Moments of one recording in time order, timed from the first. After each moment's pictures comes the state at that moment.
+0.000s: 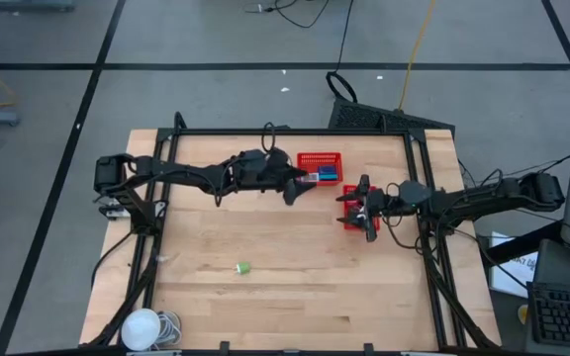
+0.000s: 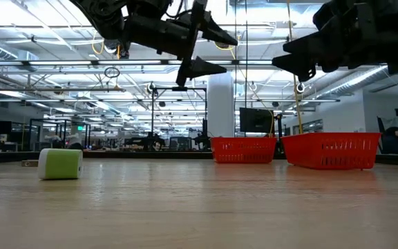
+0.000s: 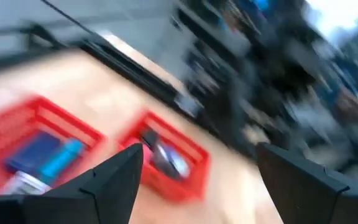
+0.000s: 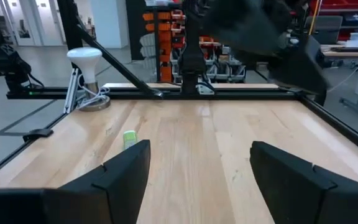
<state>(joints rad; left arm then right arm) 0.17 1.67 1.02 0.45 0.09 -0.54 -0.05 0.93 0.21 0.70 -0.10 0.02</state>
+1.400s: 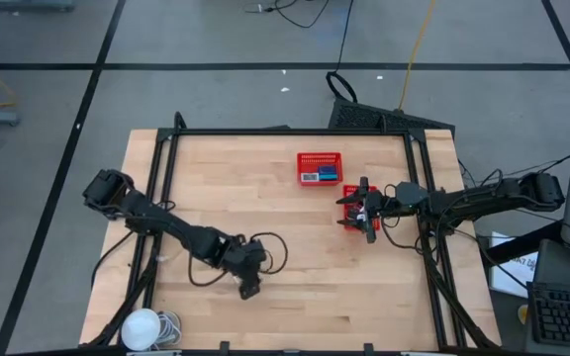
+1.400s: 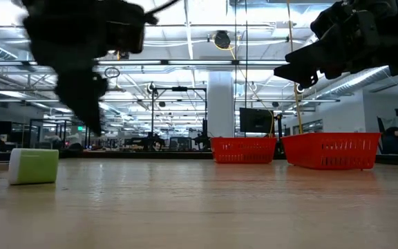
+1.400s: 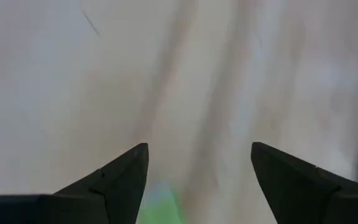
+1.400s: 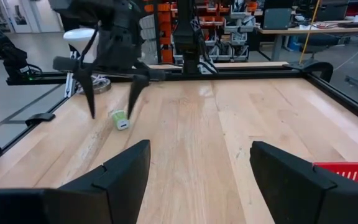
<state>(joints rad) -0.43 1.67 1.02 -0.41 -0.03 -0.78 -0.04 0.93 0.21 0.62 -0.11 0.04</state>
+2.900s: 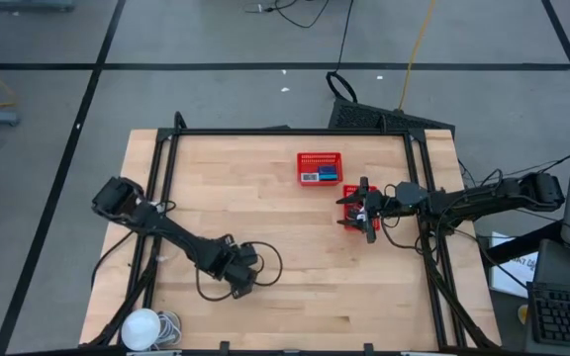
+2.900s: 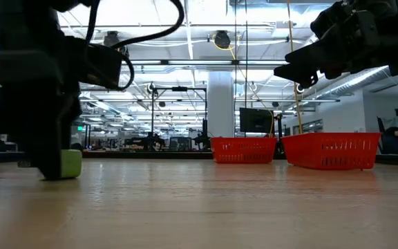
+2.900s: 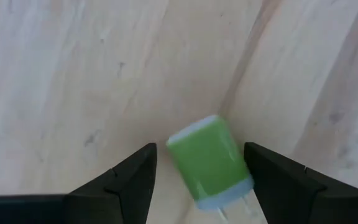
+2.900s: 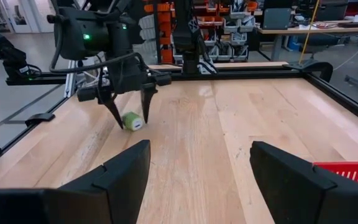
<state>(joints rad) -0.48 1.77 1.02 -0.64 -0.17 -0.84 -0.04 0.93 0.21 0.62 -0.10 0.04</state>
